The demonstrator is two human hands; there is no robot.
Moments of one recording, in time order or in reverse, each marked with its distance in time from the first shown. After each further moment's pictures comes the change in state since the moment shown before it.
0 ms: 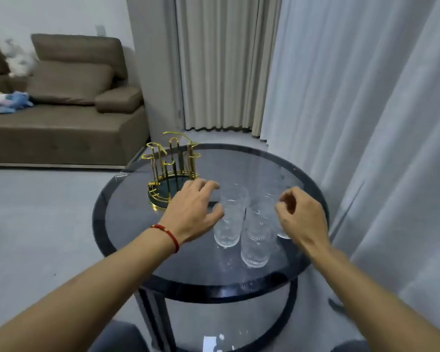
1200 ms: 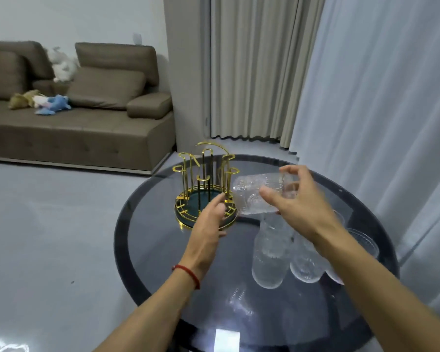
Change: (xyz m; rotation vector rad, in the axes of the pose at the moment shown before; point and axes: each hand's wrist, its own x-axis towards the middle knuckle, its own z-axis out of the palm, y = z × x) left_hand 0.007 -0.066 0.042 -1.075 0.158 -0.456; right_hand 0.071 -0.101 0.050 0.425 -0.273 0.096
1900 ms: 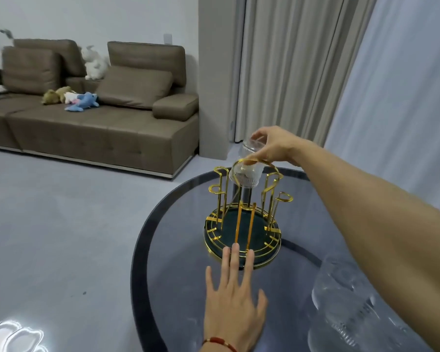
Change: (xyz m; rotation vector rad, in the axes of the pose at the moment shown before) left_hand 0.027 -0.108 -0.021 1.224 -0.022 -0.022; right_hand 0.273 -0.056 0.125 -0.364 -0.449 -0.123
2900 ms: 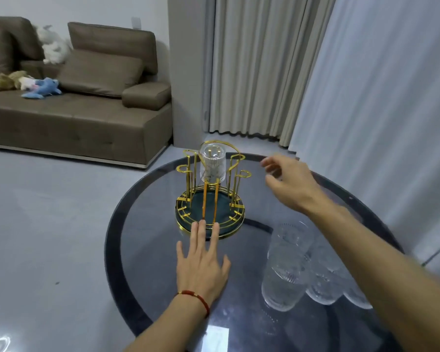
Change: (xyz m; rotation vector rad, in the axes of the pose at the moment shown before) left_hand -0.005 0.006 -0.009 0.031 -0.005 -0.041; right_hand -0.181 0.058 0.018 -0.142 0.358 -0.052
